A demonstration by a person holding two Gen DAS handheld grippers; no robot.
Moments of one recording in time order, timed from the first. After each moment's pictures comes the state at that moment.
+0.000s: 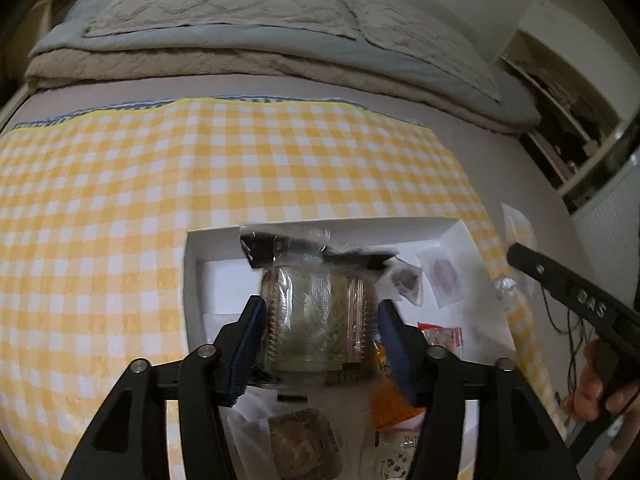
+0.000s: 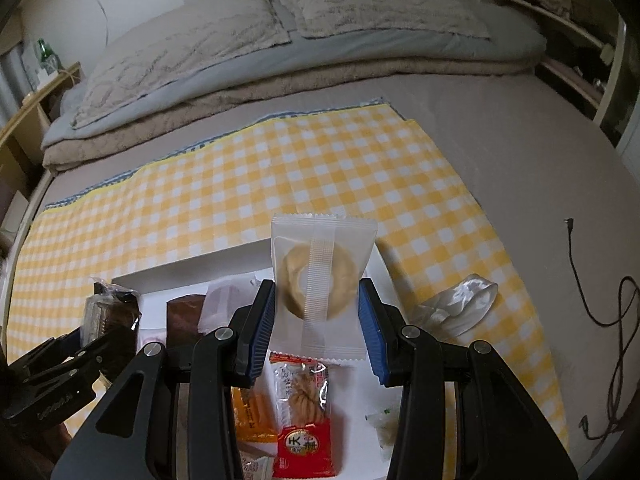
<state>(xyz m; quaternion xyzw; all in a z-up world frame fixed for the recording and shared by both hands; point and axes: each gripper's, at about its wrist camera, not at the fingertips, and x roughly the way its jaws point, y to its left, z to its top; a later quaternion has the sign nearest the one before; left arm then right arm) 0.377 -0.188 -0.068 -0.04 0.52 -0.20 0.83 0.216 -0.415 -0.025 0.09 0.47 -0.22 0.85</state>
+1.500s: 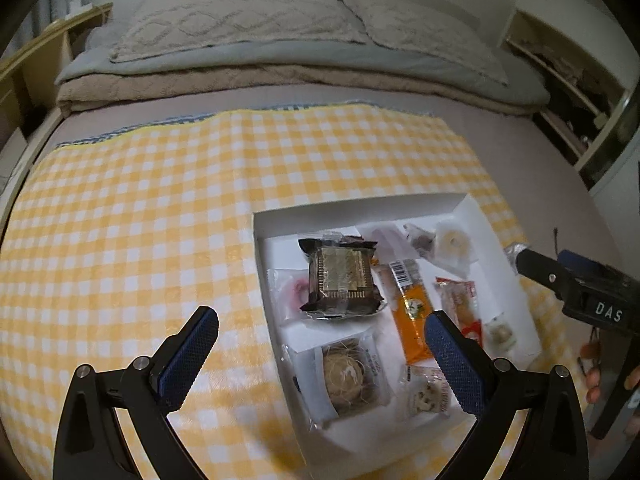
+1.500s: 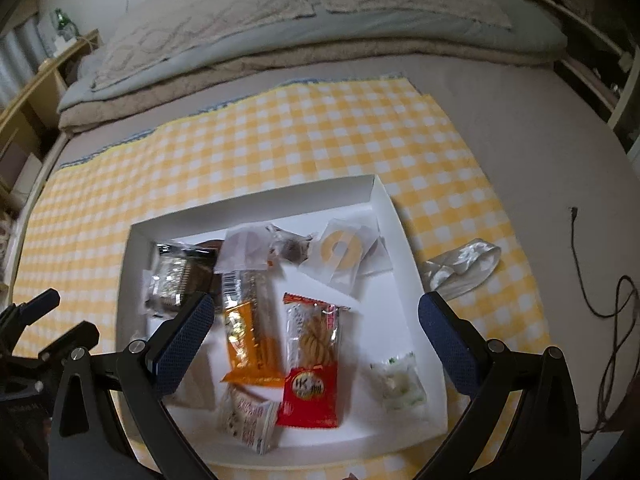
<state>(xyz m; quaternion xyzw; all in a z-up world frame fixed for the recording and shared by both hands) 0.305 -0.148 -0.003 0.02 0.51 -0.16 0.85 0.187 -0.387 -0.016 0.07 0.51 -0.18 0.83</state>
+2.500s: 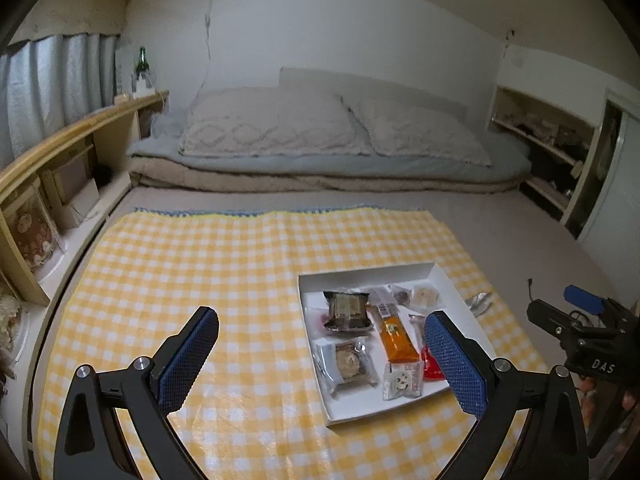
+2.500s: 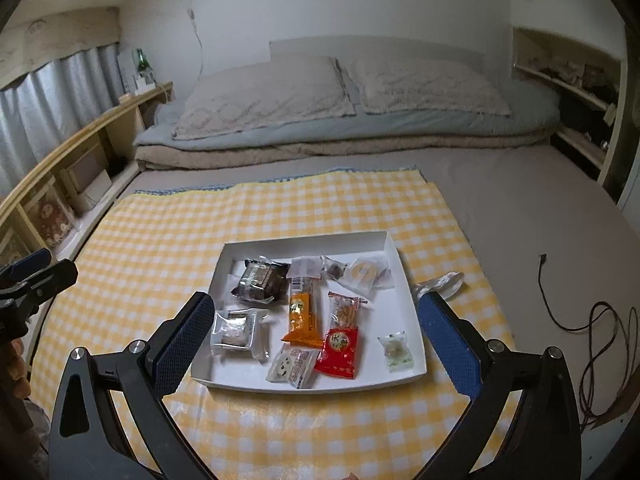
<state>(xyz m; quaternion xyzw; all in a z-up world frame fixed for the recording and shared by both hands) 0.082 -0.075 0.129 0.01 0.33 -0.13 0.93 0.056 -0.305 0.091 0.02 0.38 -0.13 0.92</state>
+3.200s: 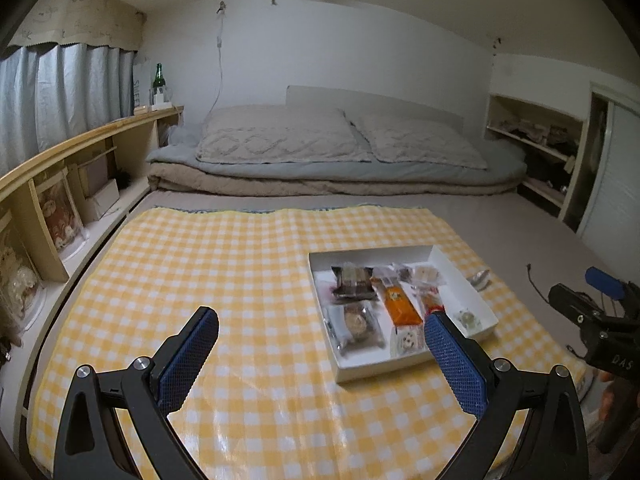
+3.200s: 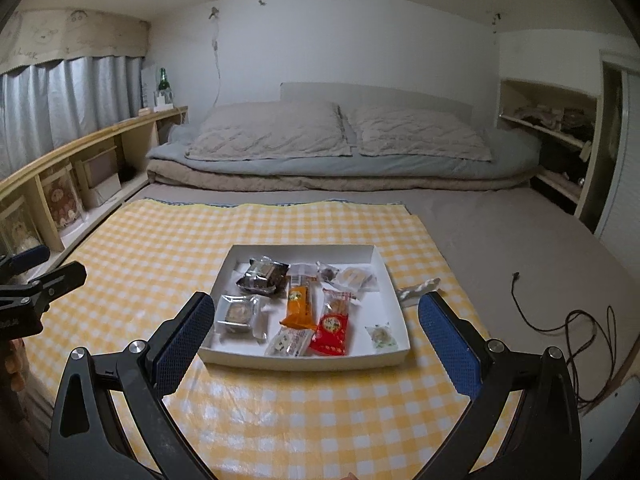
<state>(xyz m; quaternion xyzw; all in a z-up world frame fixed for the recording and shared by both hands) -0.038 -0.057 0.081 0.01 0.30 -0.12 0.95 -0.042 -0.259 0.077 -0.03 0.29 -0.14 0.95</state>
